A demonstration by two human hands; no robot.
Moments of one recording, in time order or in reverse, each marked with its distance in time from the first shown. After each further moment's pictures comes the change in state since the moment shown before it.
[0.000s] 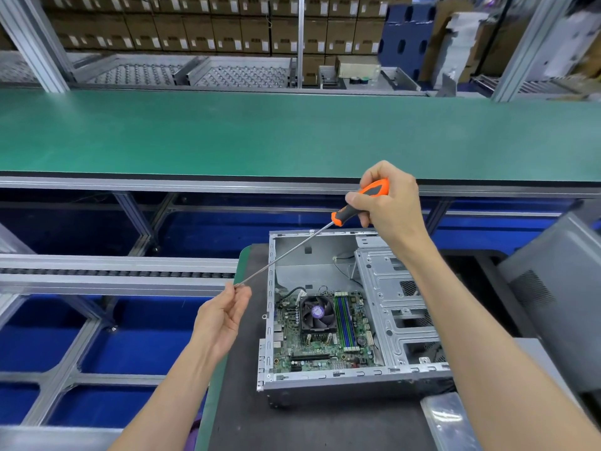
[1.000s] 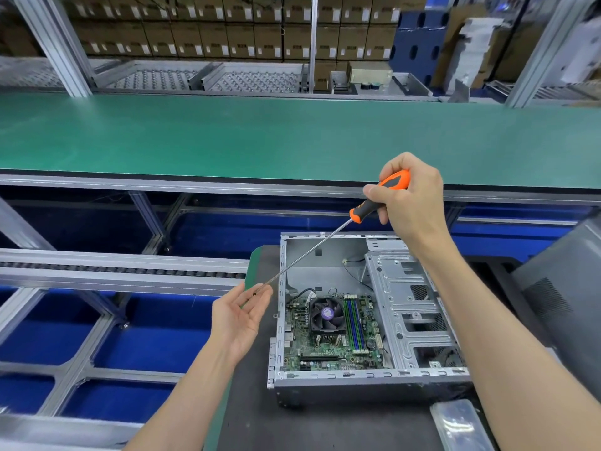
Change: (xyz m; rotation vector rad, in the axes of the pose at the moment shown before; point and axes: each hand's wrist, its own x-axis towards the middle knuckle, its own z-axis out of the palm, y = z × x) left_hand -0.021 -0.002 0.013 -0.157 -0.061 -0.136; right_hand -0.006 -0.027 -0.005 -0.024 0.055 -0.031
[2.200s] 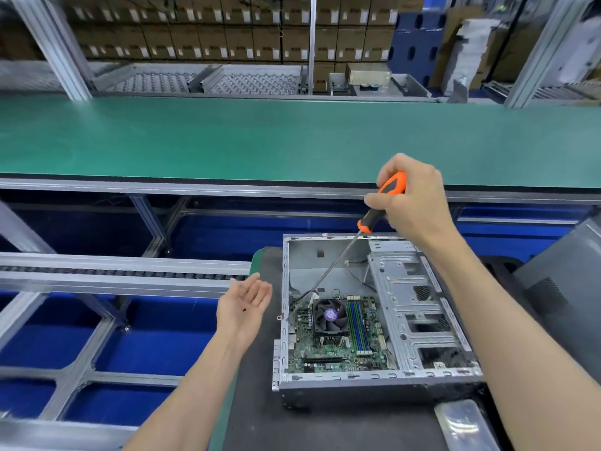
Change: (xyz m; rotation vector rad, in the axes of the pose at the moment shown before) left_hand 0.022 0.004 0.004 -0.016 0.030 0.119; right_hand 0.006 0.003 -0.002 -0.240 -0.083 -0.095
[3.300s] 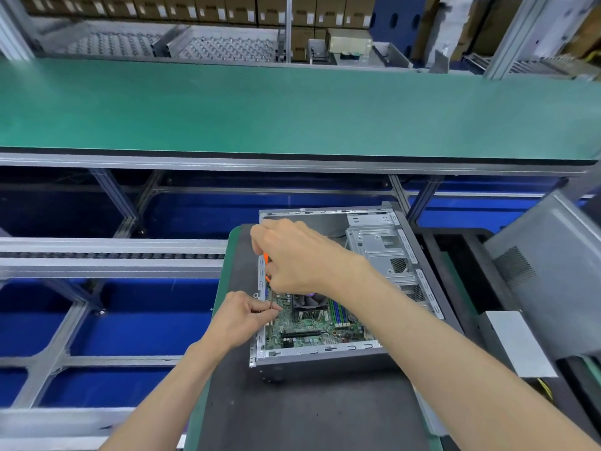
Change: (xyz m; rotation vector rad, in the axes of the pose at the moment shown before) left_hand -0.028 -0.031 -0.021 1.645 -0.388 0.268; right_hand -0.069 -0.025 0.086 -0.569 -0.765 -0.427
